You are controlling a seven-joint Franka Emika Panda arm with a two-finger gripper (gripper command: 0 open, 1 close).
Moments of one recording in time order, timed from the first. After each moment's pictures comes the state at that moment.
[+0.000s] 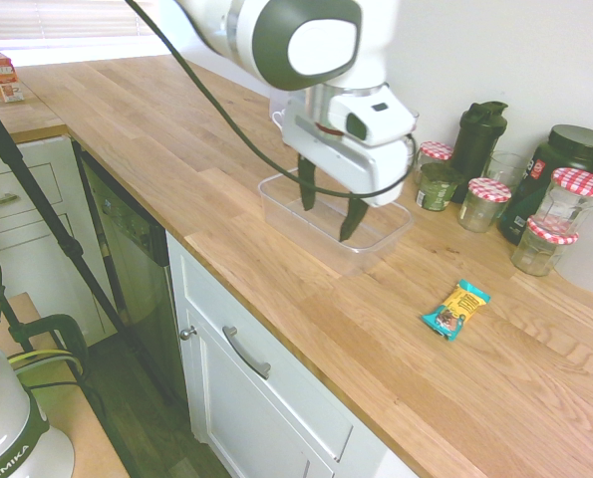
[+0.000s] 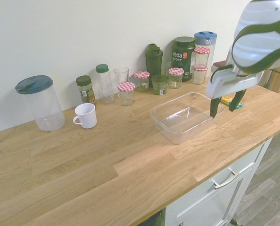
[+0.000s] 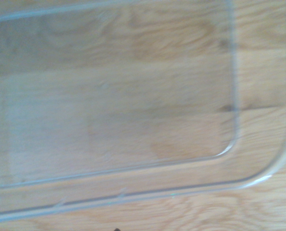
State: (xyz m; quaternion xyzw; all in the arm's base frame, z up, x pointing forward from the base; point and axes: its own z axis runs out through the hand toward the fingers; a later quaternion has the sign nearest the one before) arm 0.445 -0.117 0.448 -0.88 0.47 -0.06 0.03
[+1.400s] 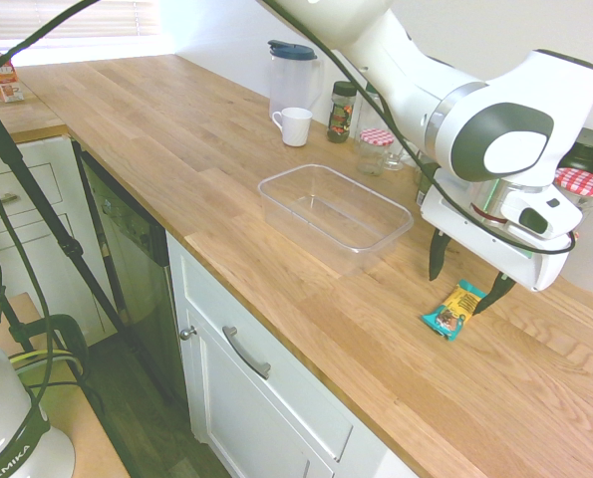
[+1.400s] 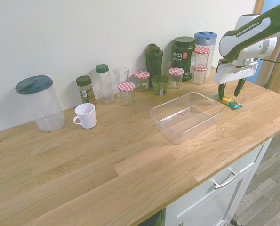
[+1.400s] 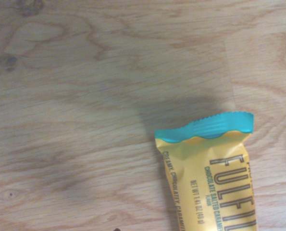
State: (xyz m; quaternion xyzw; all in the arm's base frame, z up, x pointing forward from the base) arm 0.570 -0.268 0.367 -0.88 0.48 -0.03 -0.01
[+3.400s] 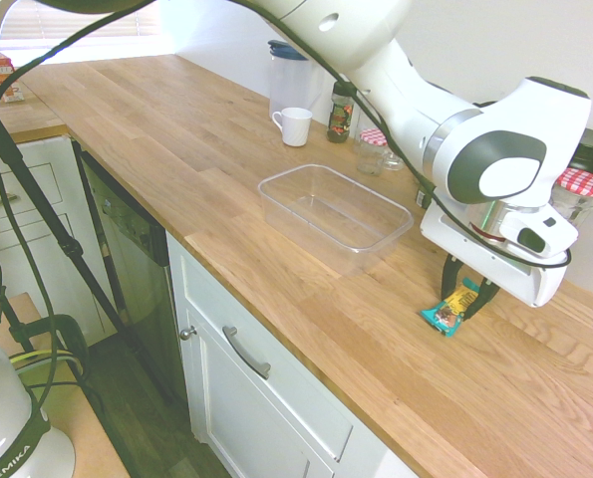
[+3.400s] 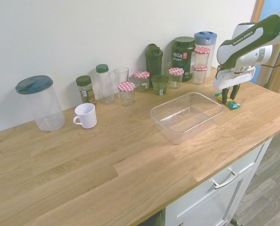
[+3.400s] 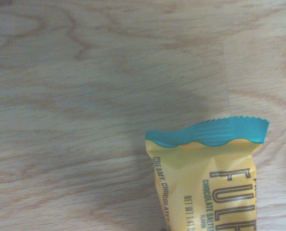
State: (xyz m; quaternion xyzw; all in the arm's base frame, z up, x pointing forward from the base) arm 0.572 -0.276 0.356 -0.88 0.47 -0.05 -0.02
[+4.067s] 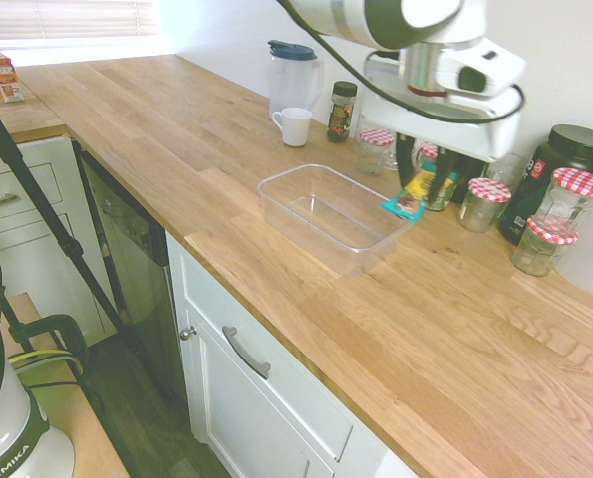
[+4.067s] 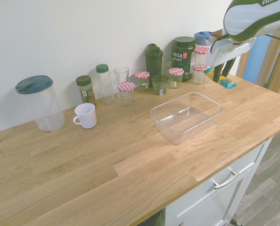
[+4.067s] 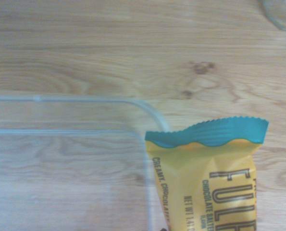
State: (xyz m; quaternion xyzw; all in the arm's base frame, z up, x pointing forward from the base) arm 0.519 -0.096 0.492 -0.92 0.38 -0.13 -0.01
